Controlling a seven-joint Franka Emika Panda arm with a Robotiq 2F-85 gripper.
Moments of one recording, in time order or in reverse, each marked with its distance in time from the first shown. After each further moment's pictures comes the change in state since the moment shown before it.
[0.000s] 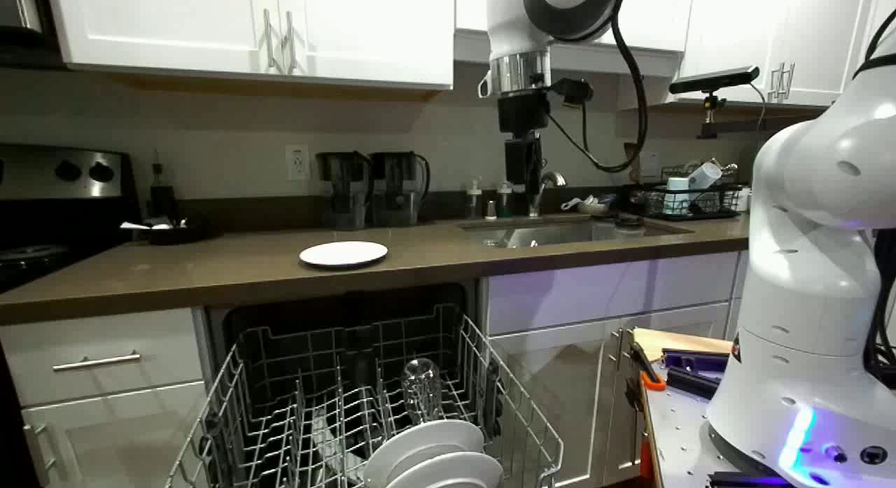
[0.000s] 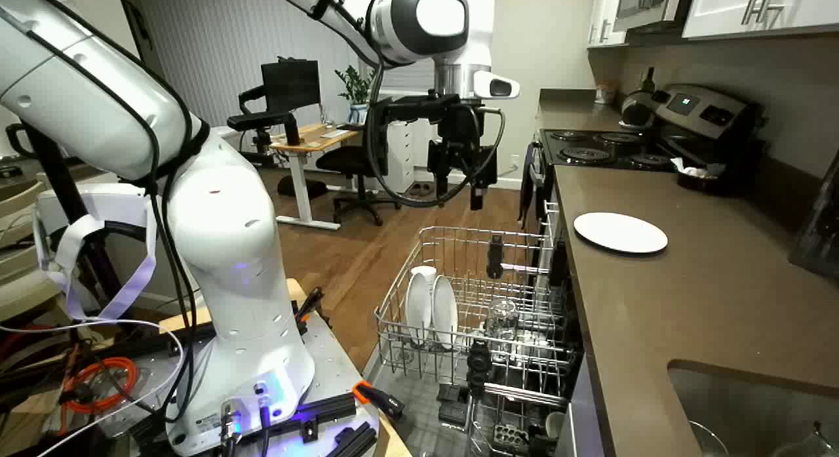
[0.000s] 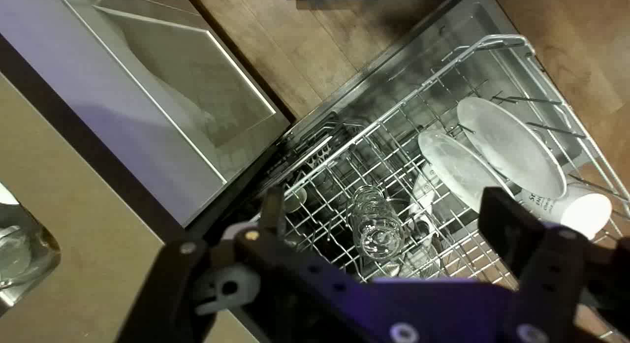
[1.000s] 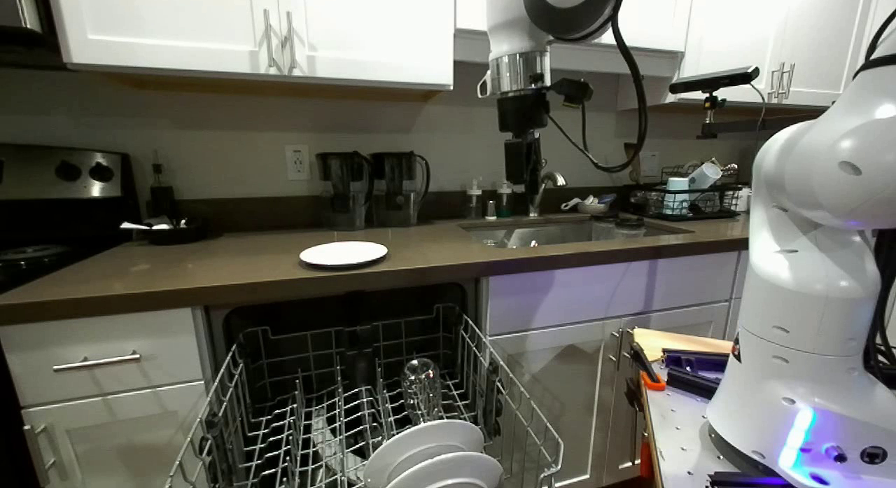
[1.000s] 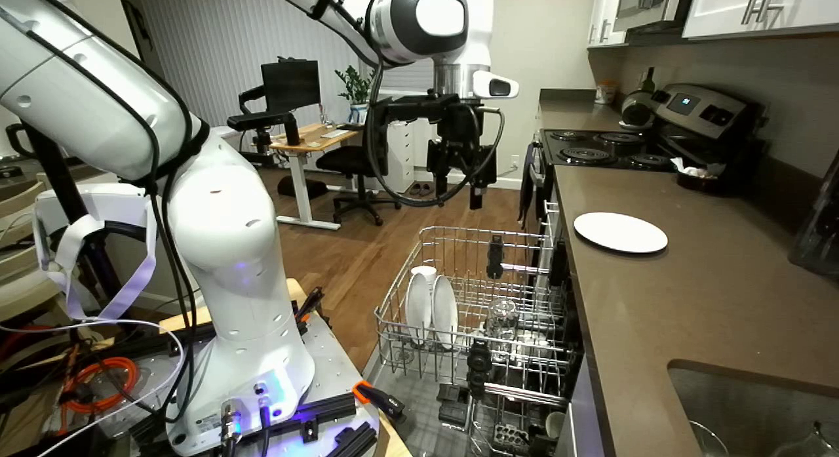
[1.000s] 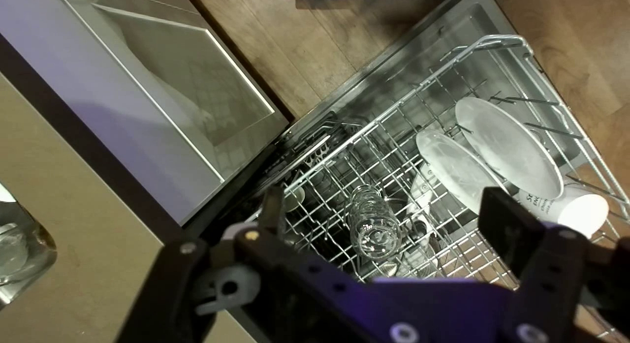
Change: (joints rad) arm 0.007 0.000 0.000 0.000 0.001 0.000 0.000
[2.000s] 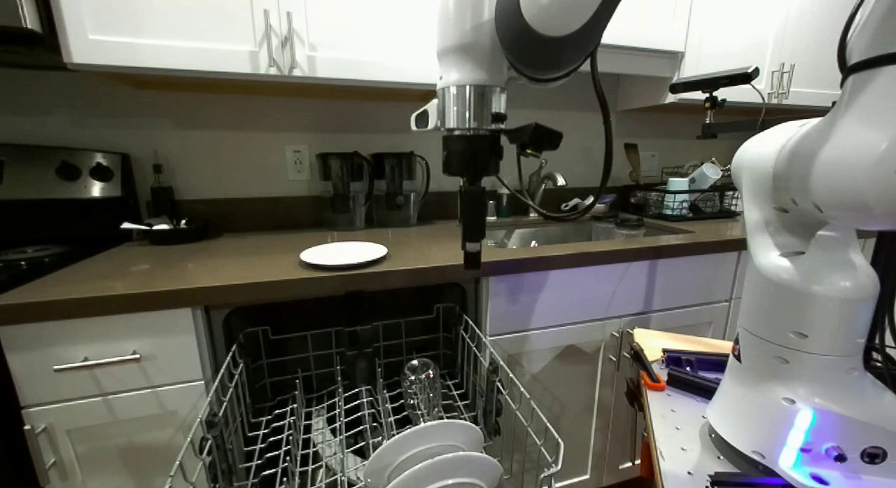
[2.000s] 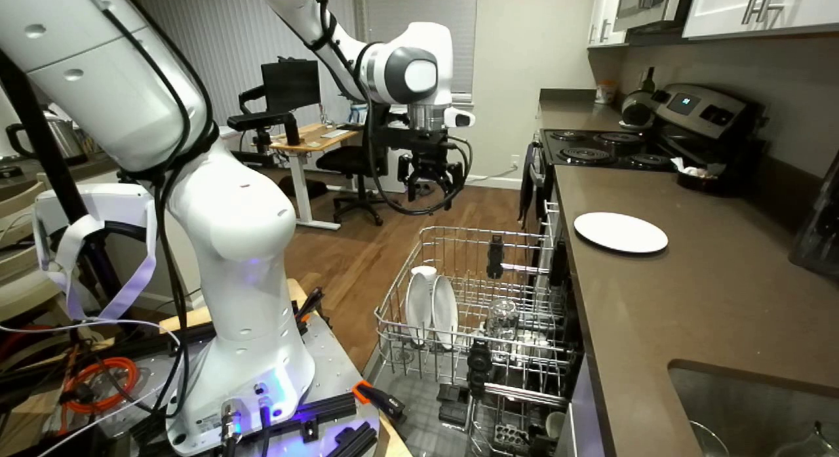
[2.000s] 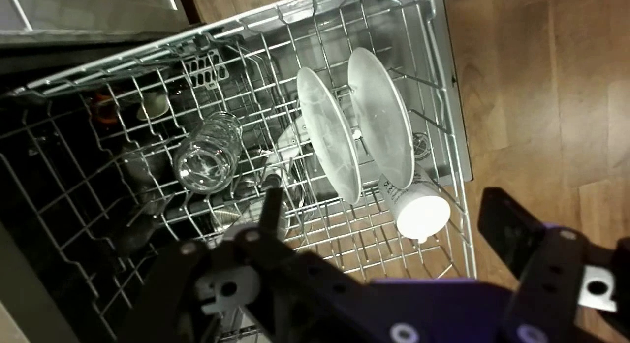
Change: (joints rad) arm 0.273 0.198 0.050 -0.038 0.148 0.304 -0.150
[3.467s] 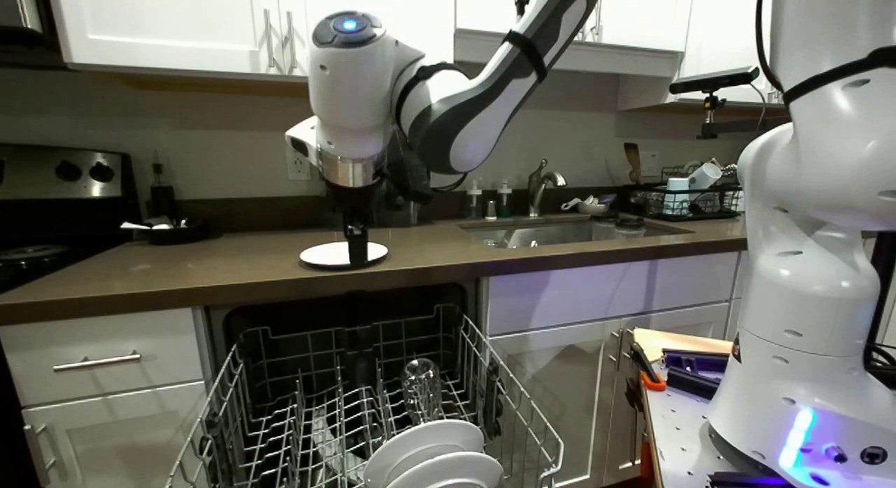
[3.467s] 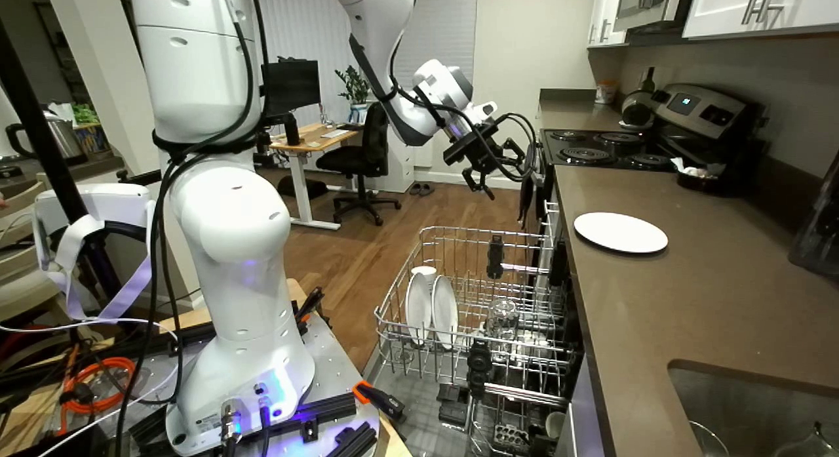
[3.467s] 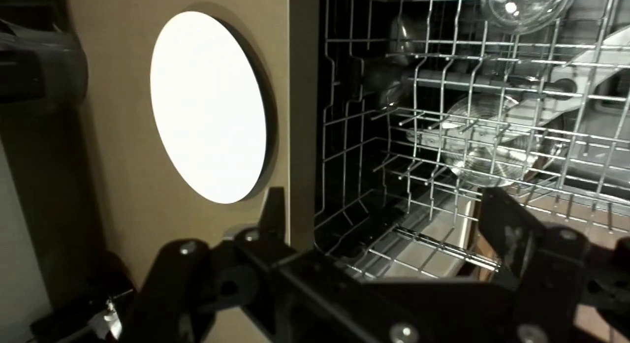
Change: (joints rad) arm -0.081 0.511 0.110 0.443 -1.026 0.137 0.493
